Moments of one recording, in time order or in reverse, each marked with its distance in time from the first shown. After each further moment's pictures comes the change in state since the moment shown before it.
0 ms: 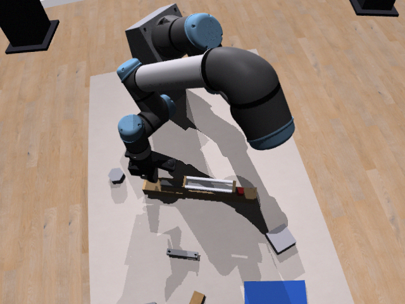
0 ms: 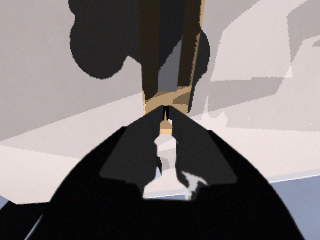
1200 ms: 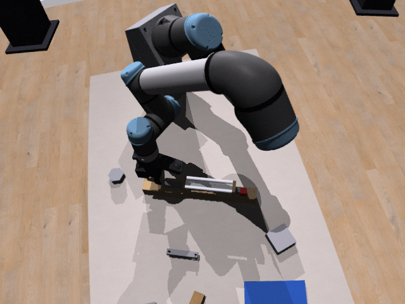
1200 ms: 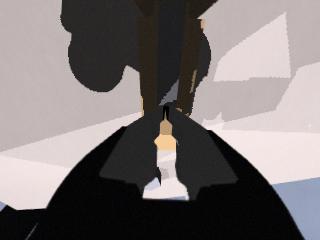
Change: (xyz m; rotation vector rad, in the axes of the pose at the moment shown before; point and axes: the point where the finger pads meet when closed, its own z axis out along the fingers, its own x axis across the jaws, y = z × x) arm 0.000 -0.023 0.011 -0.002 0.003 0.000
